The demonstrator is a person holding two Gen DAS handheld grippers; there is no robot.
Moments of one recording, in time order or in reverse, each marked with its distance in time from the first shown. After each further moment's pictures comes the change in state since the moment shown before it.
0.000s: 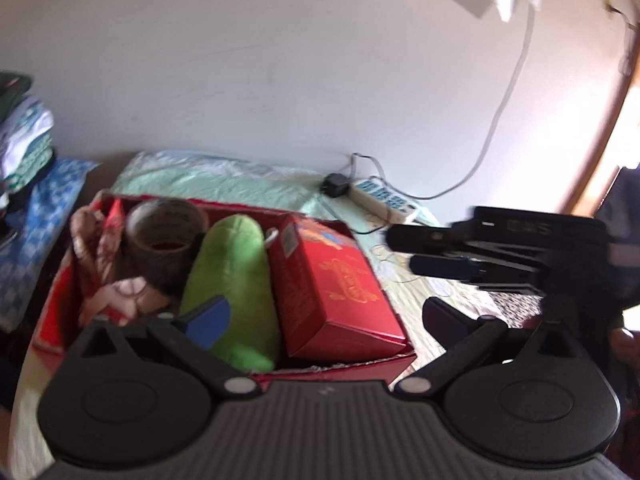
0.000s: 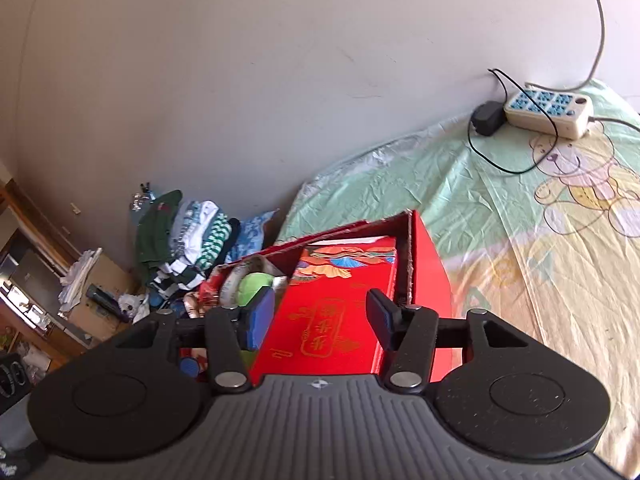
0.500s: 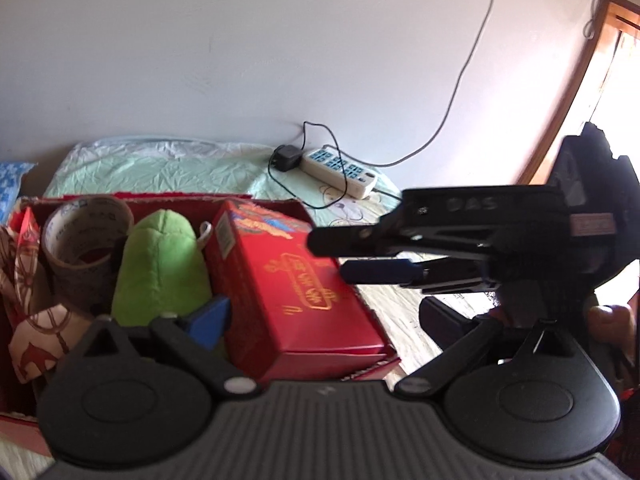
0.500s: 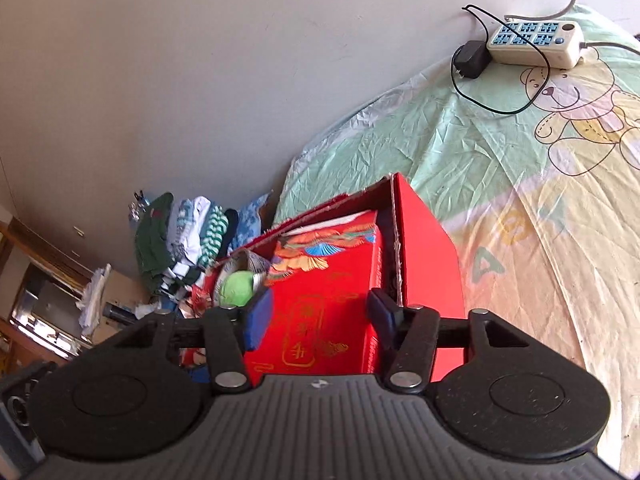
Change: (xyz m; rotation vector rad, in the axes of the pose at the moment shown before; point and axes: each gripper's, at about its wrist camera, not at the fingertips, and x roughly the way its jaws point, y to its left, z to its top) left arm 0.048 0.000 0.010 0.138 0.071 -0.189; right arm 0.041 -0.025 0.004 0.168 0.108 0.013
